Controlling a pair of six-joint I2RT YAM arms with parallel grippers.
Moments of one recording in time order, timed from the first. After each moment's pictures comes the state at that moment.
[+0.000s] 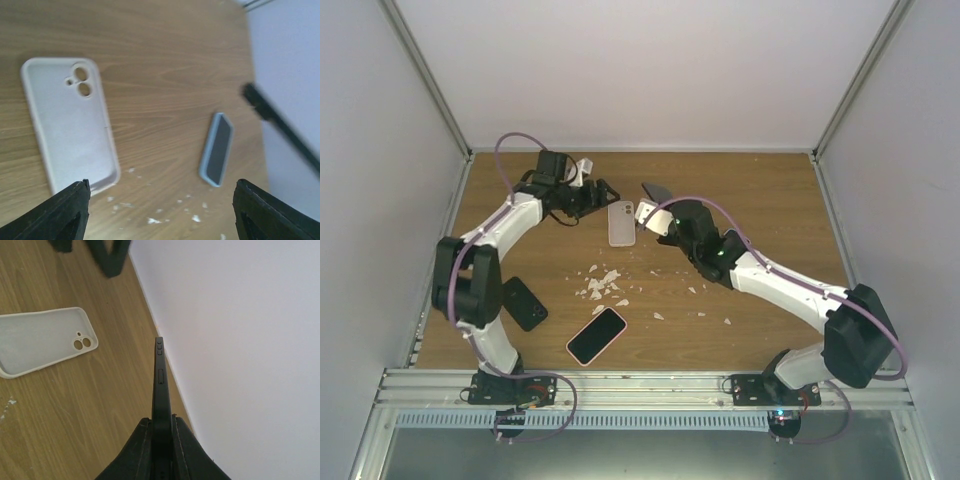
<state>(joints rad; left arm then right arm) -0.23 1.80 1.36 -0.41 0.59 -0.49 0.75 1.42 0.99 0.02 0.35 -0.88</state>
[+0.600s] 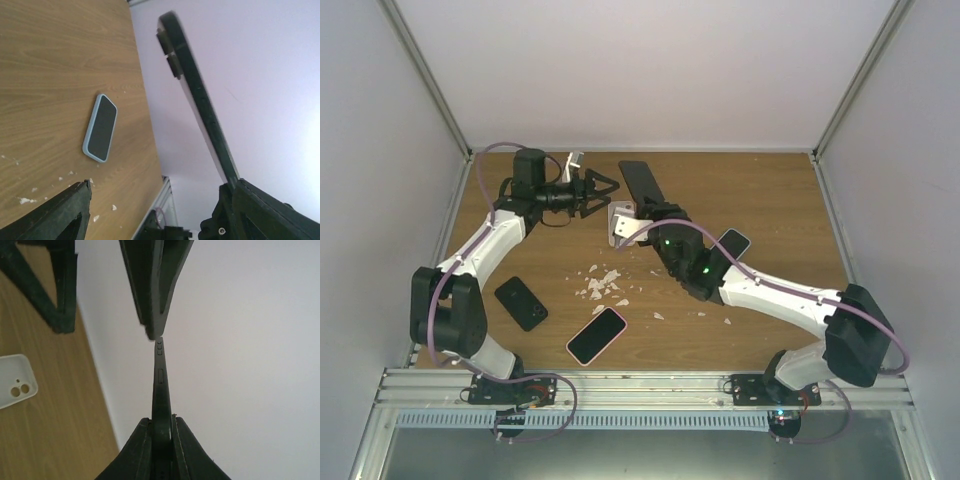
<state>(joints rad) -0.19 1.56 1.19 -0.11 0.99 -0.85 0.93 1.42 0.99 0.30 0.53 -1.16</state>
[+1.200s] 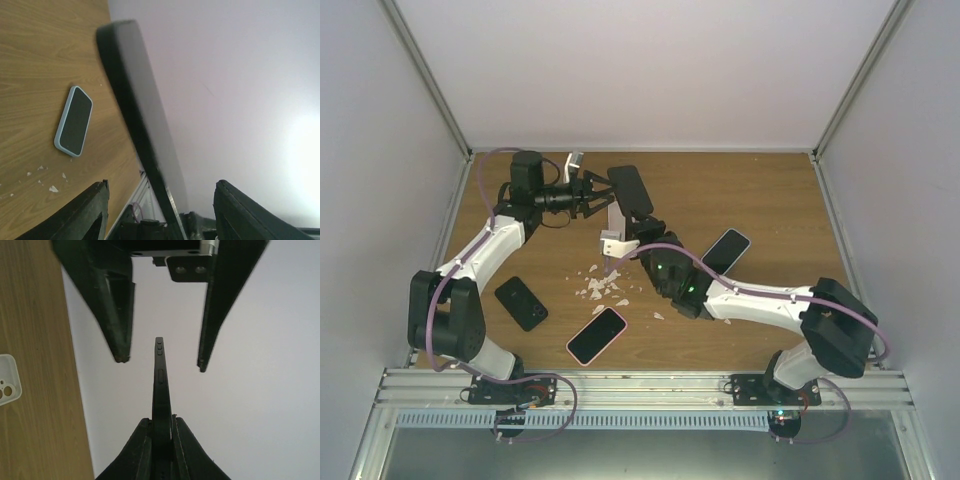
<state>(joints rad) -0.19 1.53 1.12 0.04 1.06 -1.02 1.03 1.50 0.89 0.62 0.63 -1.39</state>
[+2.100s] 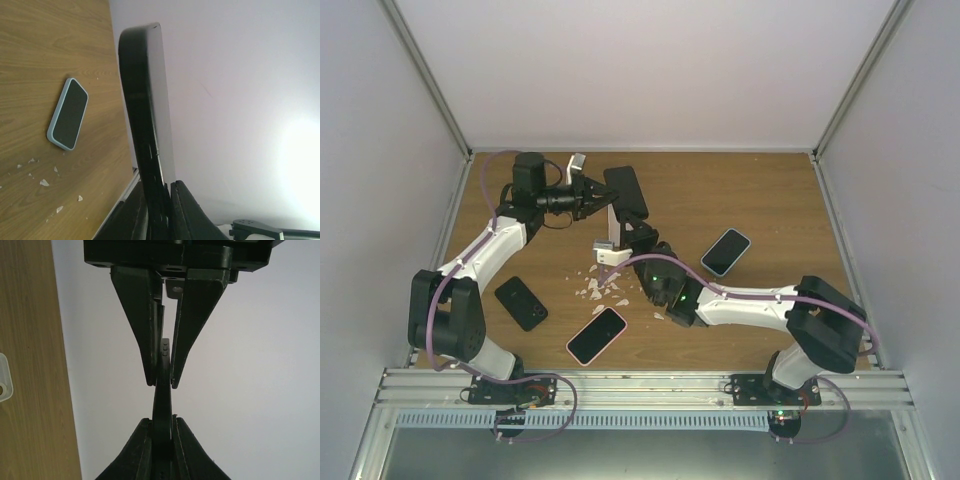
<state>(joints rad) -0.20 1.53 1.11 0.07 1.07 -1.07 1.09 1.56 0.85 0.79 0.69 -1.52</state>
